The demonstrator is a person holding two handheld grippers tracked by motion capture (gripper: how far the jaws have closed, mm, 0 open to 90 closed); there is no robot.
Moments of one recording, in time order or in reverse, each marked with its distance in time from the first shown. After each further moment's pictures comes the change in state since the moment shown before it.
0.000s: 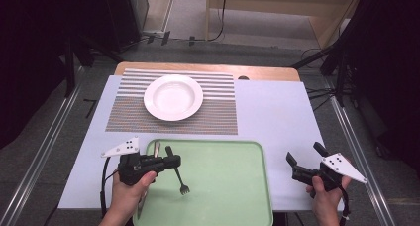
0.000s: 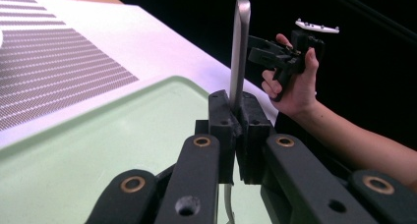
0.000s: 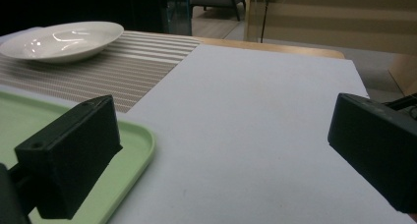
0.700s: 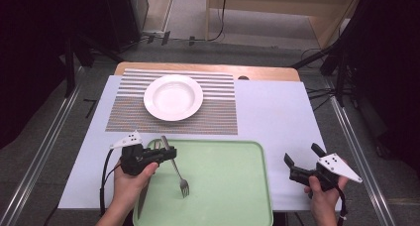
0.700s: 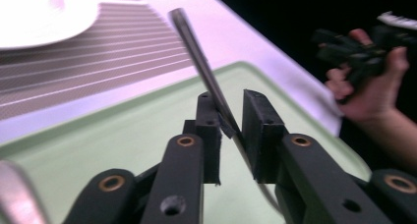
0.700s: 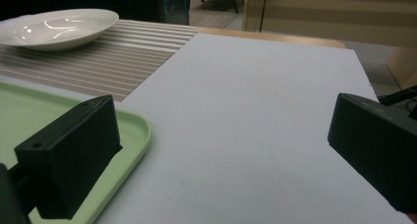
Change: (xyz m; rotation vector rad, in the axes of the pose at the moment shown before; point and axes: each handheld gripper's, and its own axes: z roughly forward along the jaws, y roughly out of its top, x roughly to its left) left arm 0.038 -0.009 0.009 0.067 0.241 -0.089; right arm 0.003 -0.007 0.005 0.036 -0.012 0.009
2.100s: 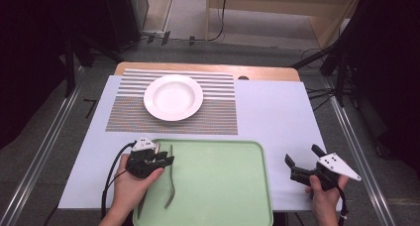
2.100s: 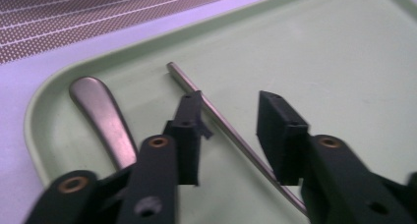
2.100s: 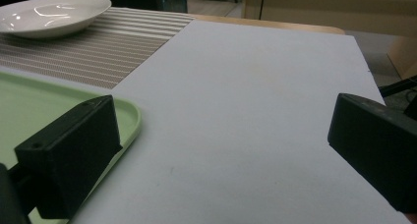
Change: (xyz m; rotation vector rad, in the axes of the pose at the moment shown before) left arm -0.005 -0.015 0.010 0.201 0.256 0.077; right arm -0.007 -0.007 0.003 0.041 -0.001 0.010
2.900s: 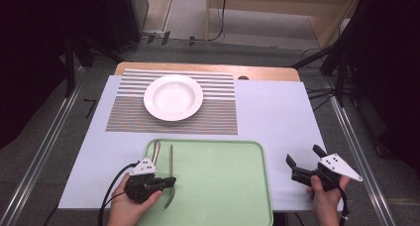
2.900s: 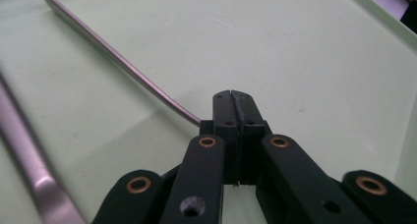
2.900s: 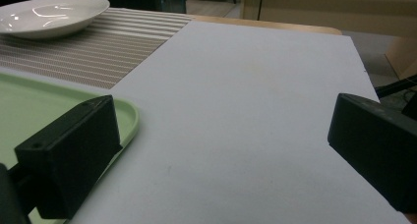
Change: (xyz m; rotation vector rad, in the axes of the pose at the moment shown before) left arm -0.034 -0.034 -0.008 0.059 -0.136 0.071; right arm -0.001 0.000 -0.002 0.000 -0.003 0.004
